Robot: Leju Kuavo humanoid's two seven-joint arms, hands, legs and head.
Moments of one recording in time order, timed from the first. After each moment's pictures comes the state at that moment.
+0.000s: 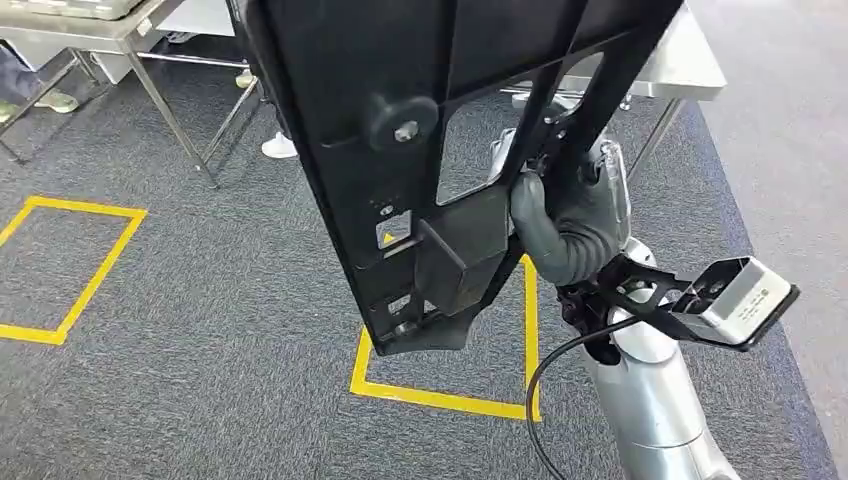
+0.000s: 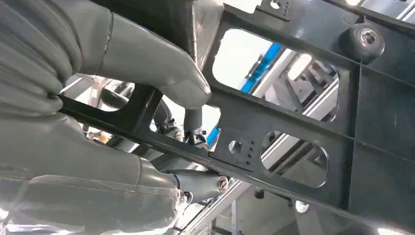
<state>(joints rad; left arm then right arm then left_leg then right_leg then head) -0.08 -0.04 1.34 -0.23 -0.77 0.05 -0.30 -0.57 -0.01 0.38 -1.80 -0.06 0.13 -0.60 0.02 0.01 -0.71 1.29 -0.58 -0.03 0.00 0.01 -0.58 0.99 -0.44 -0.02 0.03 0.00</state>
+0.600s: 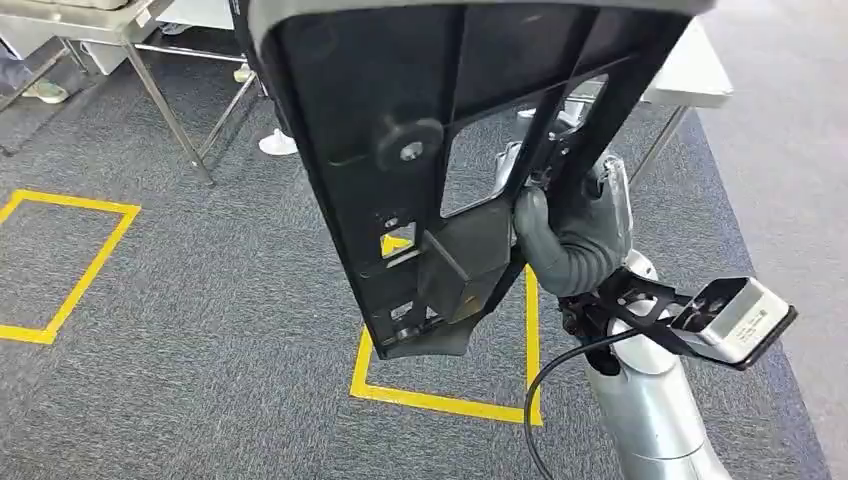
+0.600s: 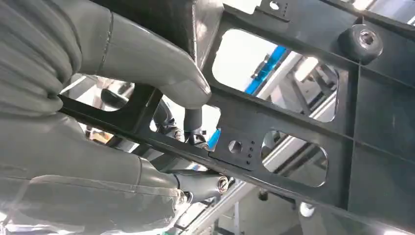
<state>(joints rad) -0.08 -0.03 1.34 -0.23 -0.78 0.04 -0.32 -0.54 -0.01 0.37 -1.82 -0.04 0.13 -0.62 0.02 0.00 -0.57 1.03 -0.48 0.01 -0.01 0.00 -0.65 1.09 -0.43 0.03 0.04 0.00</state>
